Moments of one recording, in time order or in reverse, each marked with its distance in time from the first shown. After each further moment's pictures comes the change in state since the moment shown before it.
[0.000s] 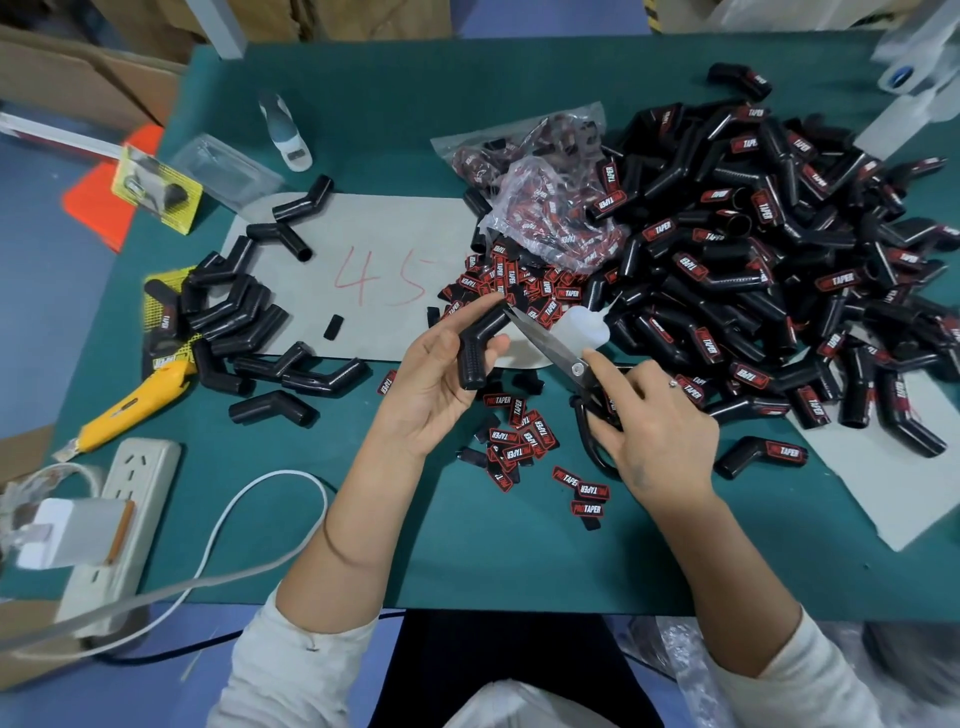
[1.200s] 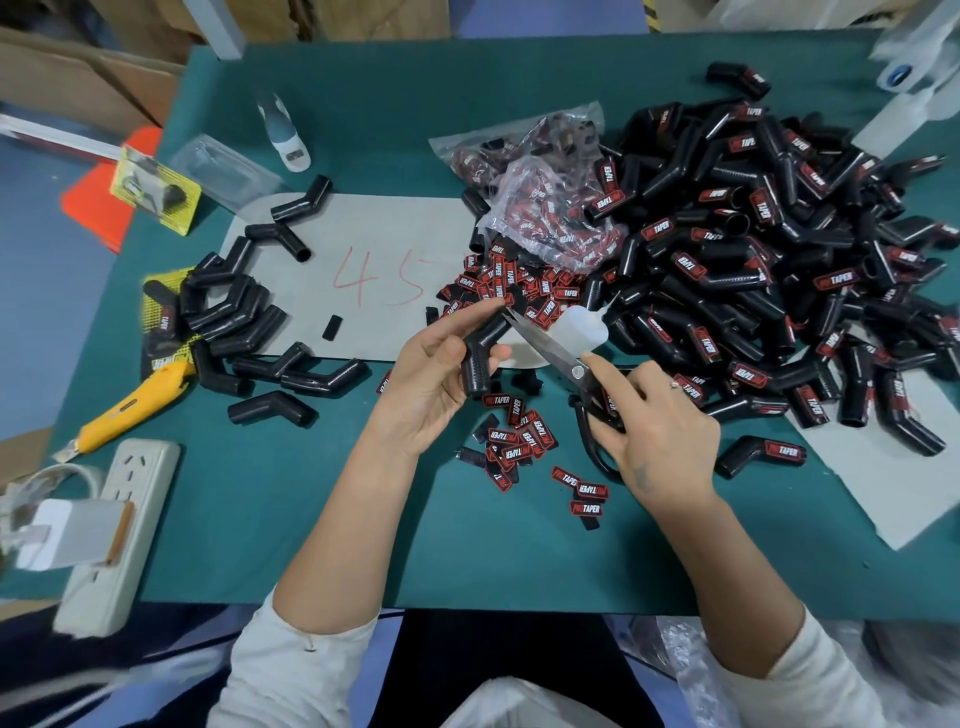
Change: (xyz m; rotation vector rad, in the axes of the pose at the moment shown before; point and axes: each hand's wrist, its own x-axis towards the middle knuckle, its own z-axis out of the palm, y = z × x) left_hand -0.005 0.003 0.002 0.206 -0.015 0.044; right_hand -0.003 0.005 0.004 -0.004 0.008 0.000
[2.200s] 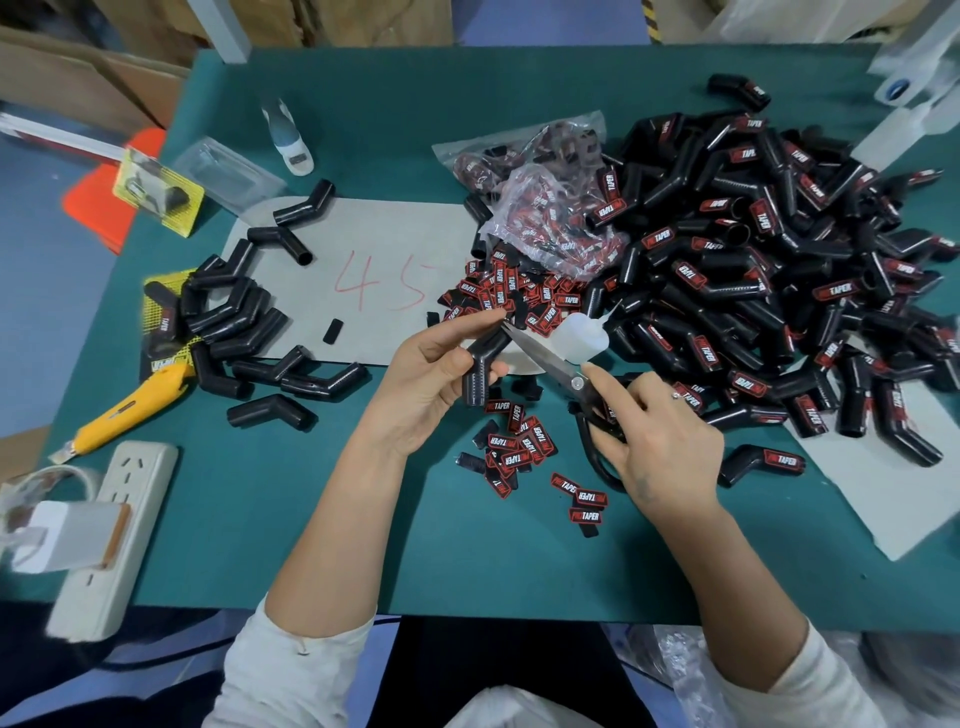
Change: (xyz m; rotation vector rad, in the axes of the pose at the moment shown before) left_hand -0.002 0.008 -0.002 0.237 0.048 -0.028; right_hand -0.004 0.004 0.000 -0.028 -0.033 -0.013
